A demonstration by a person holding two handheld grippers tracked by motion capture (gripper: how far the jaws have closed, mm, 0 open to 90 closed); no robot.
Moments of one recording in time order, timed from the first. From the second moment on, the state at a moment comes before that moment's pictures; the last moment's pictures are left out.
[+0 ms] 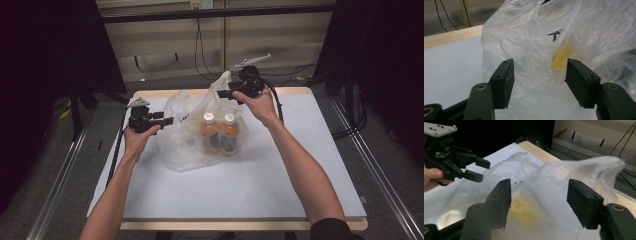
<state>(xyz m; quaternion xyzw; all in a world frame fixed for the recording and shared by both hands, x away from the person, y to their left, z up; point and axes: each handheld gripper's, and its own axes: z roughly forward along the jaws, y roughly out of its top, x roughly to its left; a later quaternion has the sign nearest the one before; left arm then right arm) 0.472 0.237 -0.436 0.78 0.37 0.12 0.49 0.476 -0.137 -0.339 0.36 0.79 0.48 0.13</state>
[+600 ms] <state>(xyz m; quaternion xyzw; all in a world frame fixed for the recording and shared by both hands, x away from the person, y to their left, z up) 0.479 0.236 -0.449 0.80 0.37 0.10 0.46 0.491 -0.112 -0.358 0.36 0.81 0.45 0.09</state>
